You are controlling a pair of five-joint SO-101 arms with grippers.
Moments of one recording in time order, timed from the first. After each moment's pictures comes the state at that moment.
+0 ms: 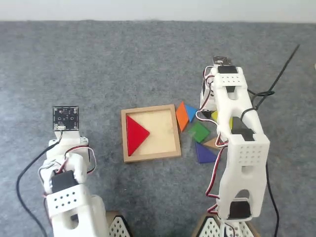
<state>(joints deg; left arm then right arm) -26.1 -69.8 85.1 44.1 -10.1 -6.8 40.4 -19.5 78.4 -8.1</state>
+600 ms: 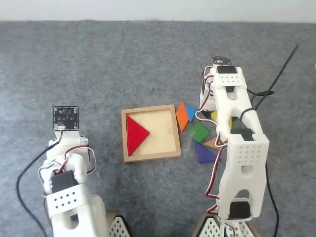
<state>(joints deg) -26.1 -69.8 85.1 44.1 -10.1 -7.1 41.4 -20.0 78.4 -8.0</state>
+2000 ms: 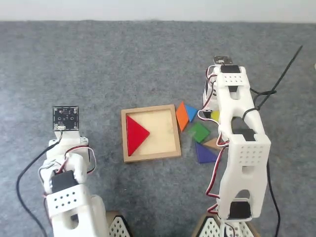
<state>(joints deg) -26.1 -69.8 85.1 44.1 -10.1 -6.1 40.8 -20.1 79.7 -3.6</state>
